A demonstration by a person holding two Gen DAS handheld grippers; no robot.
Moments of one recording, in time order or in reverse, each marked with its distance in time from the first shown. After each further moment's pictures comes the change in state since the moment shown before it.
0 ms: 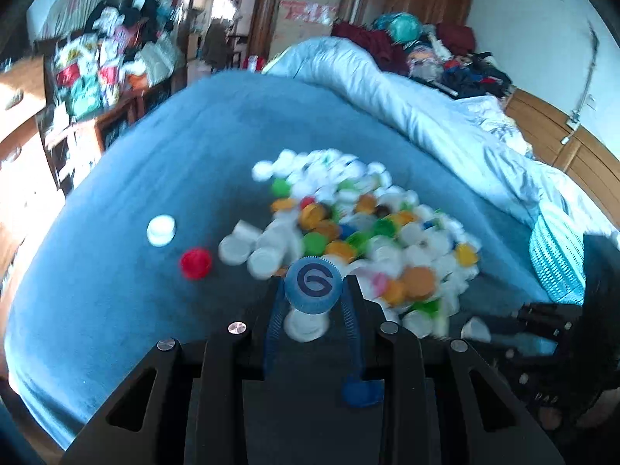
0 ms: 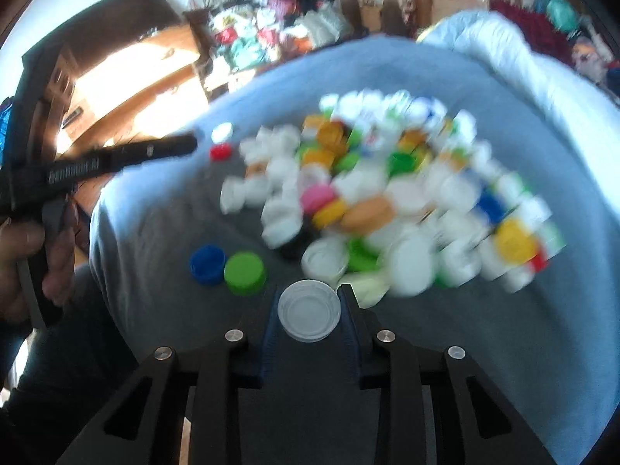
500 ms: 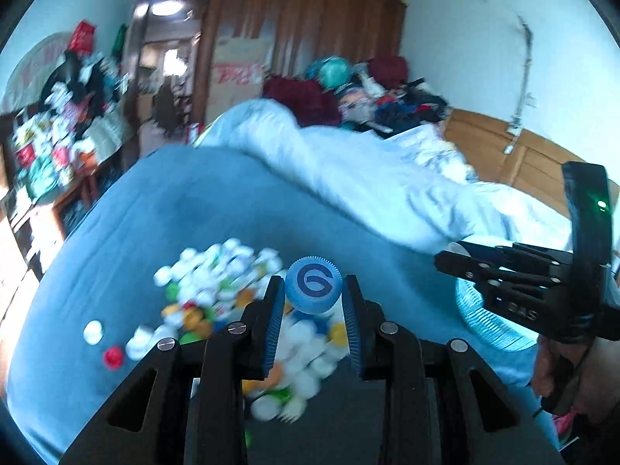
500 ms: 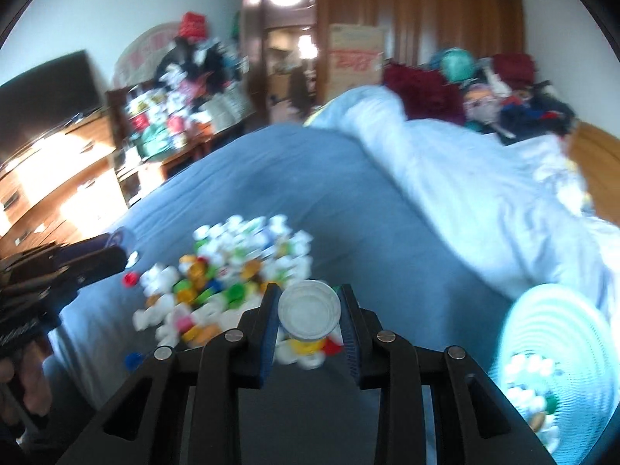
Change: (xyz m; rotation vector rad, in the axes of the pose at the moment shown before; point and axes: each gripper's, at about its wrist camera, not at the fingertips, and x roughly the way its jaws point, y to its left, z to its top) left arm -0.047 -0.152 0.068 0.145 -0.192 -0.131; right arm -0.155 -0.087 0.063 0.121 -0.239 -0.352
